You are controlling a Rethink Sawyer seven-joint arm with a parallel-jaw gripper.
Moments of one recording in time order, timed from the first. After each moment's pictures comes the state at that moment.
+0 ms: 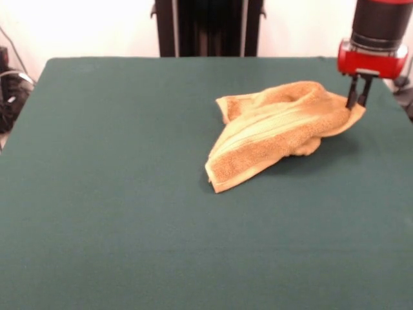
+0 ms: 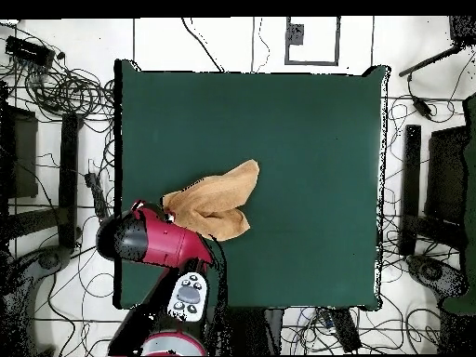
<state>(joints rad) 0.30 -0.52 -0.12 1.84 0.45 0.17 1.91</state>
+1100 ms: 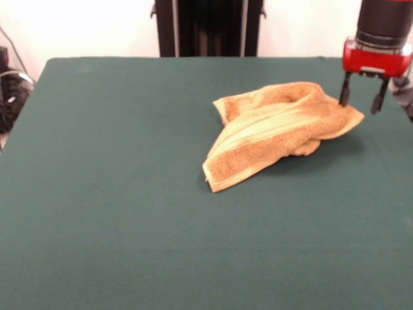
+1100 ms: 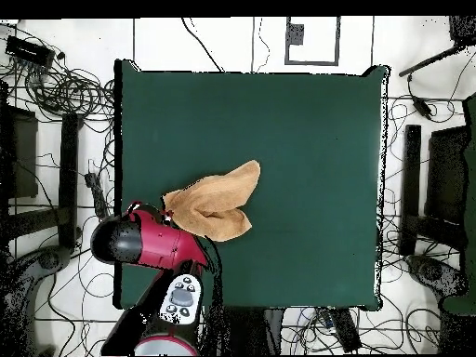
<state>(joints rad) 0.32 -0.52 -0.13 1.84 0.45 0.16 1.91</state>
